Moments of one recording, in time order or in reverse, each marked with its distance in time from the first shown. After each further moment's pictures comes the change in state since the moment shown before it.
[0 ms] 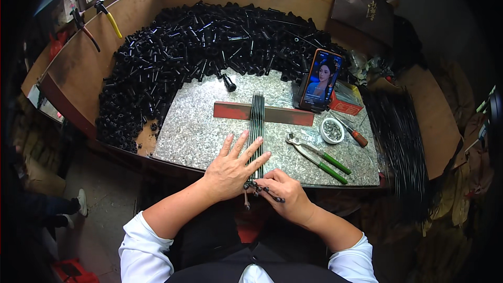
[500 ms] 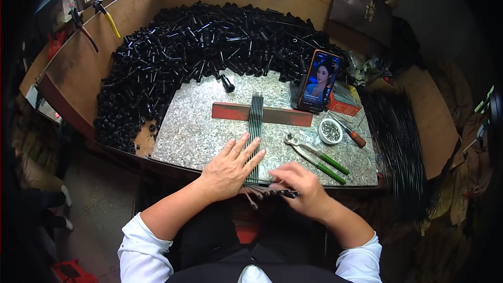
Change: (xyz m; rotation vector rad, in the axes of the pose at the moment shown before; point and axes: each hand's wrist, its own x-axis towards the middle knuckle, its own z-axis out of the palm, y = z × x) left_hand 0.001 -0.007 0.003 0.119 0.003 0.078; right_hand 0.004 -0.001 -0.042 0.003 -0.045 0.021
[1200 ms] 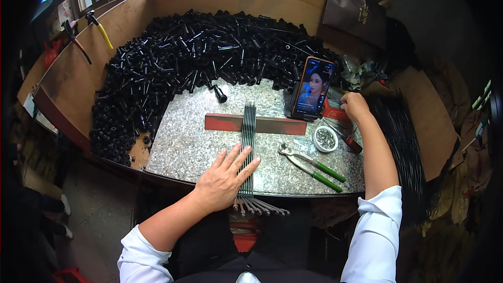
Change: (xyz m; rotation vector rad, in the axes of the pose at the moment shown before) left_hand 0.003 0.005 -0.011 -0.203 -0.027 -0.126; right_hand 0.076 0.216 -0.176 -0.874 0.093 0.594
